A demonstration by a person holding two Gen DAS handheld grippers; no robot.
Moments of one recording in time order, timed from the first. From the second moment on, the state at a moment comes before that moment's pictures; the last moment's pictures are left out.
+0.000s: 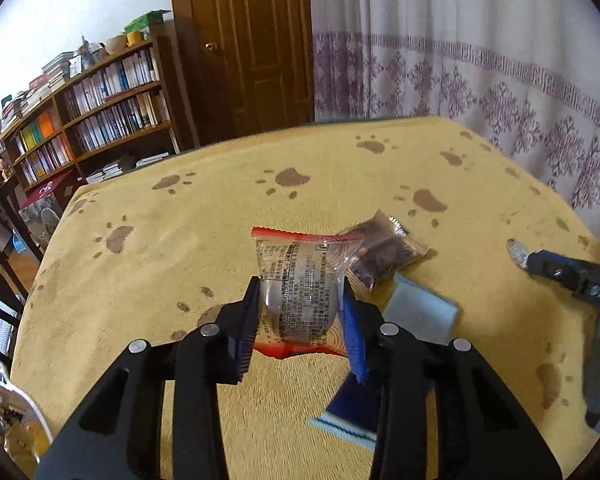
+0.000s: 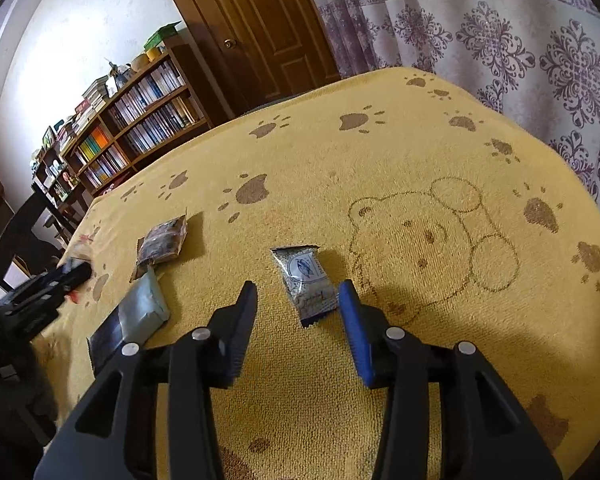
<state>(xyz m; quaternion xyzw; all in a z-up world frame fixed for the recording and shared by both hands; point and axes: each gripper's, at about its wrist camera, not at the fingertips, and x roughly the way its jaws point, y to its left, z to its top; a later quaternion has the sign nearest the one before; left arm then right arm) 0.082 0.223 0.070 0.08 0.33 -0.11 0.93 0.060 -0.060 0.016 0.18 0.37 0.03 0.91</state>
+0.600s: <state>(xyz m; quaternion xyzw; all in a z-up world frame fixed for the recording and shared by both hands) 0.011 0.288 0.119 0.02 0.28 -0.07 0.96 0.093 -0.042 0.014 0.10 0.41 -0.02 0.91</state>
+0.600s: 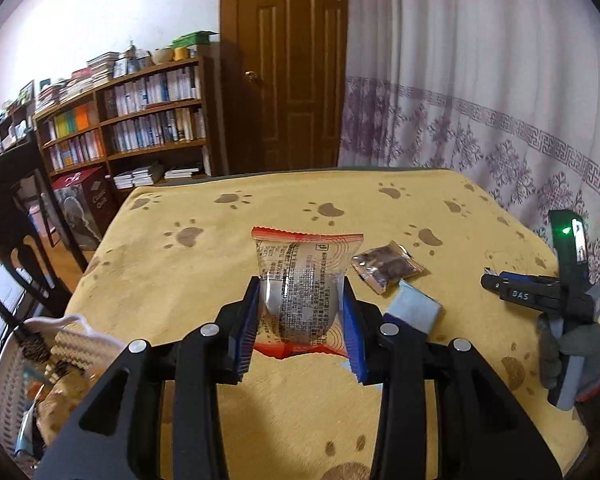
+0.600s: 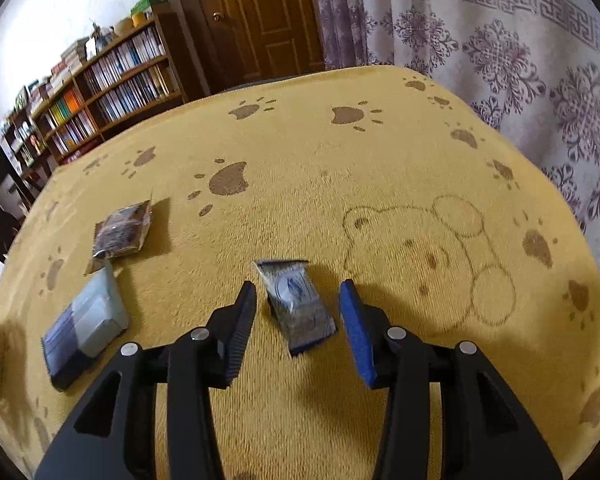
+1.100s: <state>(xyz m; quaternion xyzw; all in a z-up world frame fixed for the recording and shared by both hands) -0.032 0.361 0.136 -0.02 0.25 -0.01 0.97 0.086 -0.034 0.016 0.07 0.41 -0.07 0.90</state>
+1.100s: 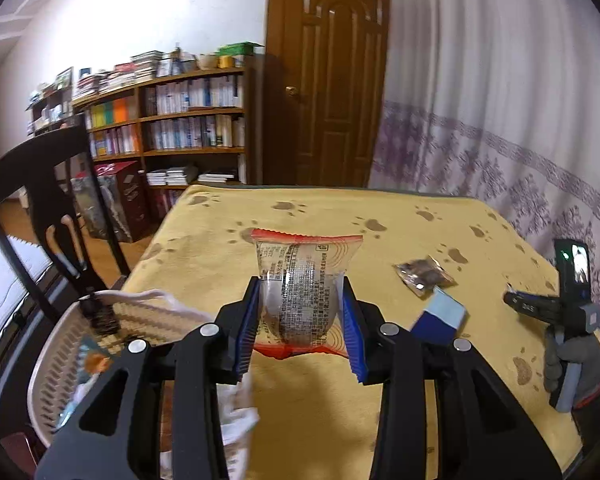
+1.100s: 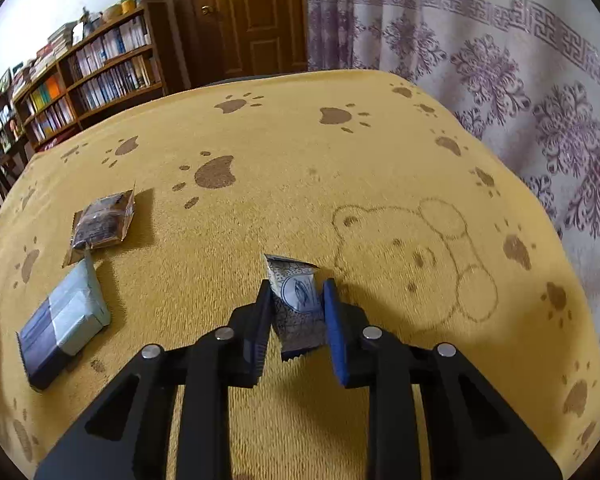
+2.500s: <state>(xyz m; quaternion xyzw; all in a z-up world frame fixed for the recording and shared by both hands) -0.095 0.489 0.183 -0.11 0.16 0.13 0.97 0.019 0.134 0.110 0.15 0.37 0.23 0.89</state>
